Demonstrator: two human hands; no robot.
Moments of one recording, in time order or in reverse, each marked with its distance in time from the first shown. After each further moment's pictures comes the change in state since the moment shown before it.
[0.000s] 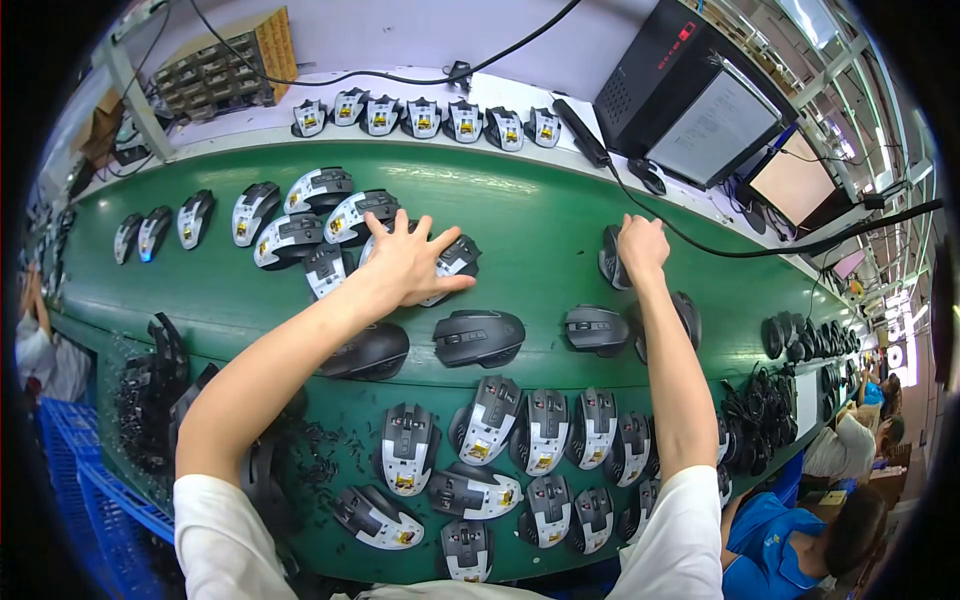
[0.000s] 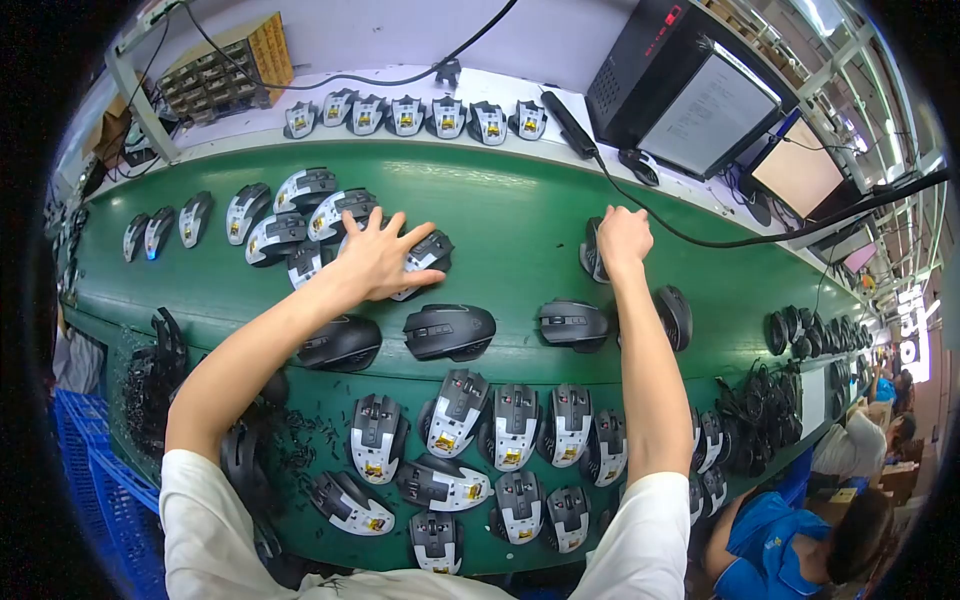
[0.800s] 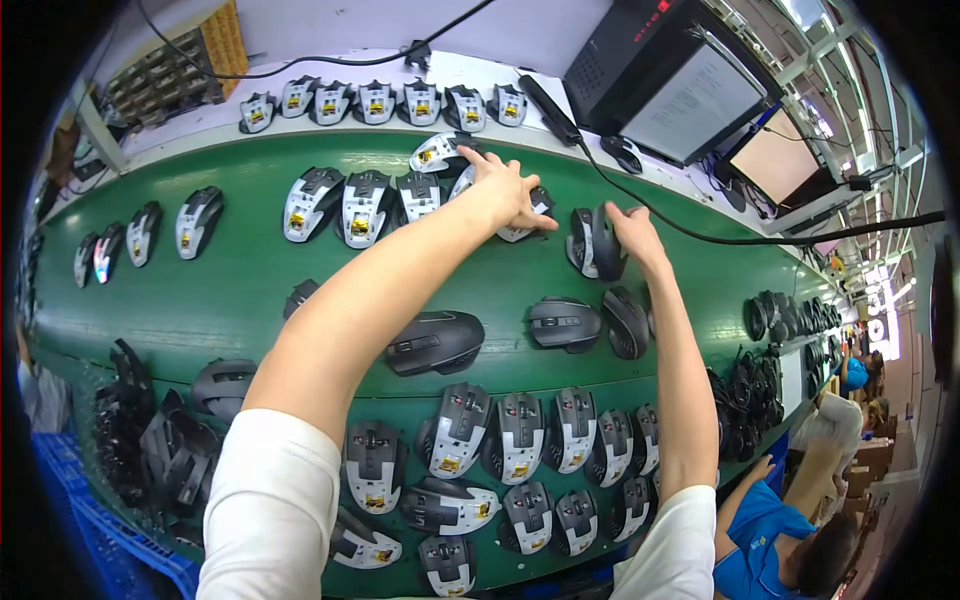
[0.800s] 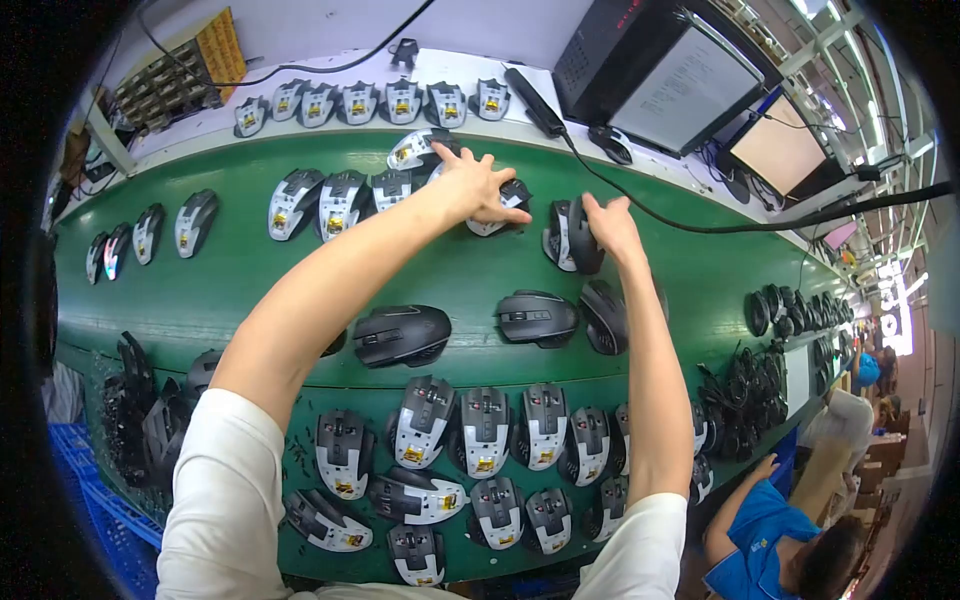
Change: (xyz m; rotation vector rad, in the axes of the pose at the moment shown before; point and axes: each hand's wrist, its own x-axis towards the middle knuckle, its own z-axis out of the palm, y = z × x) left_hand 0.190 0.114 -0.007 0.027 -0.147 0.089; right_hand -0.002 0.022 -0.043 0.460 -0.312 0.272
